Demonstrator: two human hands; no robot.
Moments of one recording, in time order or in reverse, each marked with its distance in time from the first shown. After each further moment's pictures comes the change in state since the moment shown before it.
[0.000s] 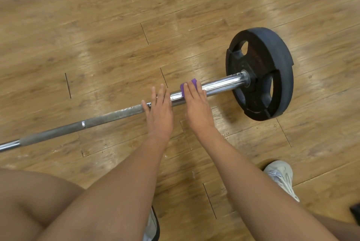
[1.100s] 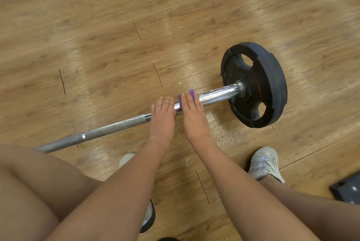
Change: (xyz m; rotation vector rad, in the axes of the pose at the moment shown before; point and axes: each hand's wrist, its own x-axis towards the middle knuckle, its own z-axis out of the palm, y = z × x) left_hand -0.050 0.010 0.007 0.018 -0.165 0.144; right_hand -0.068 0.000 0.012 -0.049 -0.048 0.061
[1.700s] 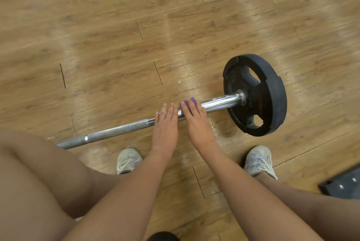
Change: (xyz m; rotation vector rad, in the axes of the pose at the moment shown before) left_hand -0.044 0.009 0.018 0.097 0.056 0.045; right_hand -0.034 0.014 0.001 -0.045 -0.023 -0.067
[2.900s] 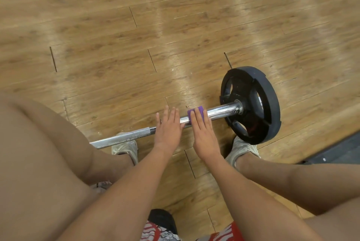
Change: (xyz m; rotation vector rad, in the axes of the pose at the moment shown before) left_hand -0.058 0.028 0.004 0.009 -0.237 0.048; right_hand -0.104 0.023 0.022 -0.039 0.024 0.034
